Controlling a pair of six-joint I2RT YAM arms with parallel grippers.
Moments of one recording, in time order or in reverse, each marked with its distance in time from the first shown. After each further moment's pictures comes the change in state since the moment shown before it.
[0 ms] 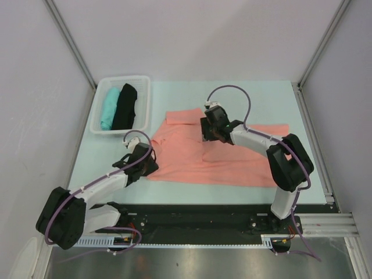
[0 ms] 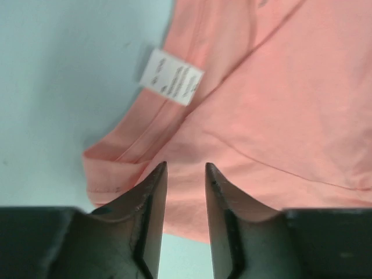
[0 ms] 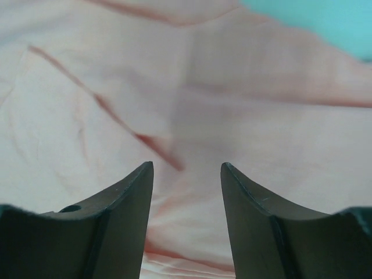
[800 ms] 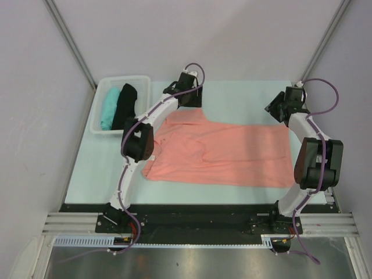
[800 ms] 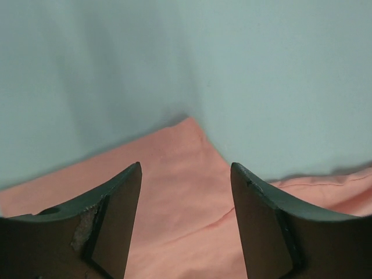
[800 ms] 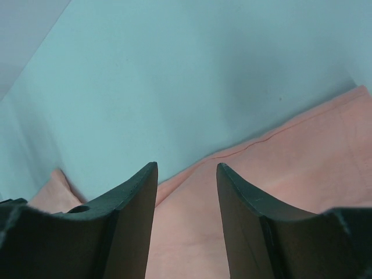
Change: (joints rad) left arm 0.014 1.249 1.738 -0.284 0.237 0.631; right arm -0.751 -0.108 0.004 0.056 -0.192 0.270
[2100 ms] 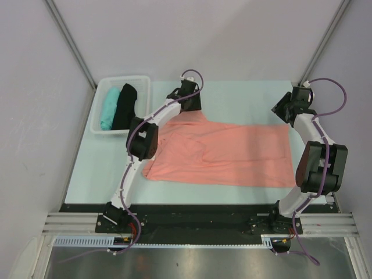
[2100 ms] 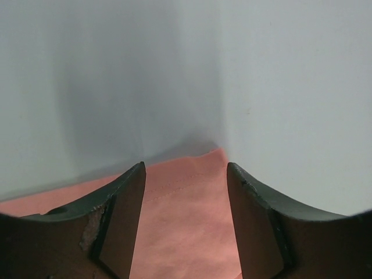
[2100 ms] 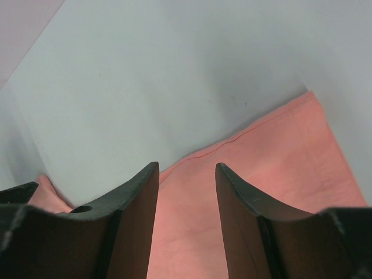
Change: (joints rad) left arm 0.000 0.148 0.039 0.095 -0.093 -0.135; right arm -0.062 -0.045 -0.001 -0.050 0.011 -0.053
